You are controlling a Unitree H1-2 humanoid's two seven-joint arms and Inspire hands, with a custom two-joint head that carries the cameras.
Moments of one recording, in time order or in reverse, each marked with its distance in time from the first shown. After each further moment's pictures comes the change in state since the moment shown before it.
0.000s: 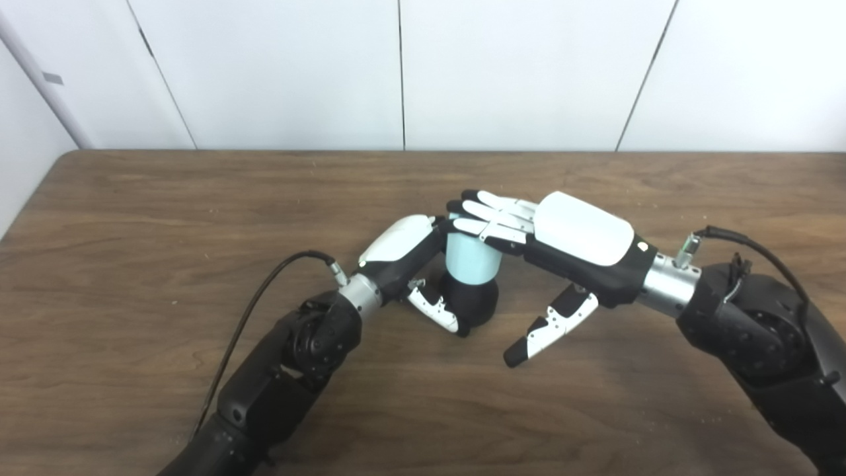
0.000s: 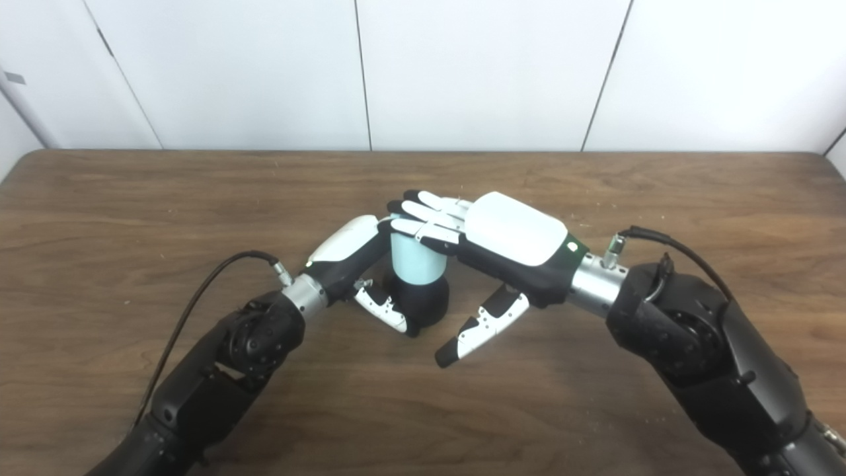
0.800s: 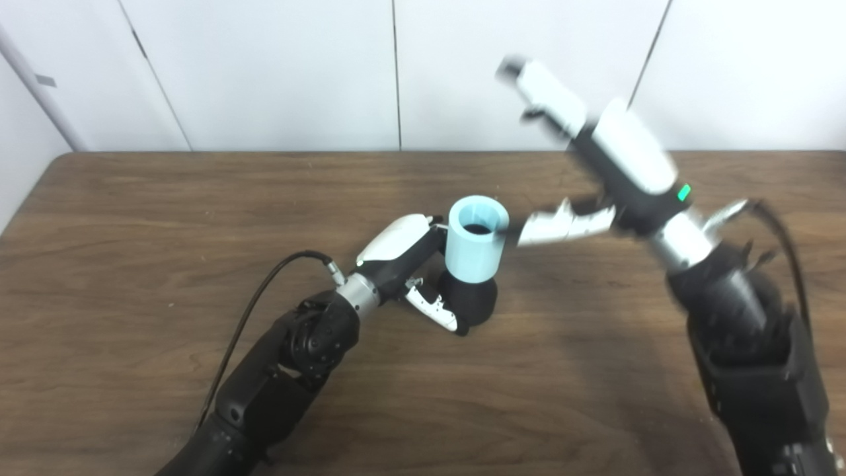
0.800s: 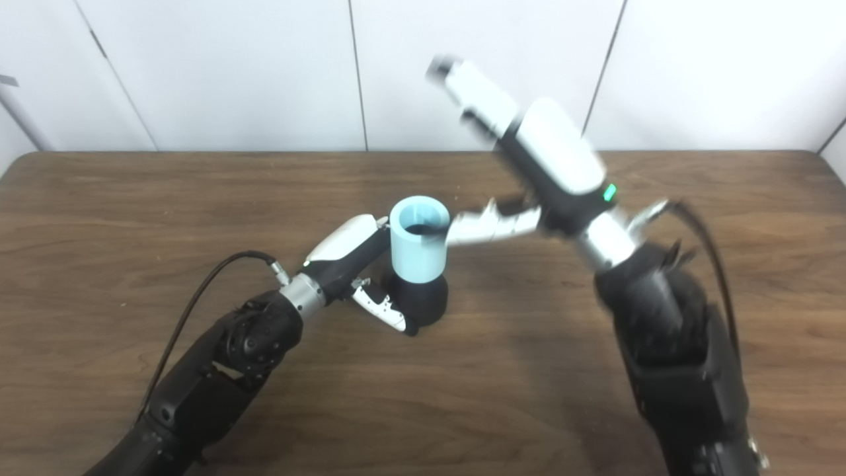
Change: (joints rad) left arm -0.002 -0.002 0.002 0.001 -0.017 0.001 -0.002; right arm -0.077 0.296 -0.368 -0.021 0.103 0.285 -0.212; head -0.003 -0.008
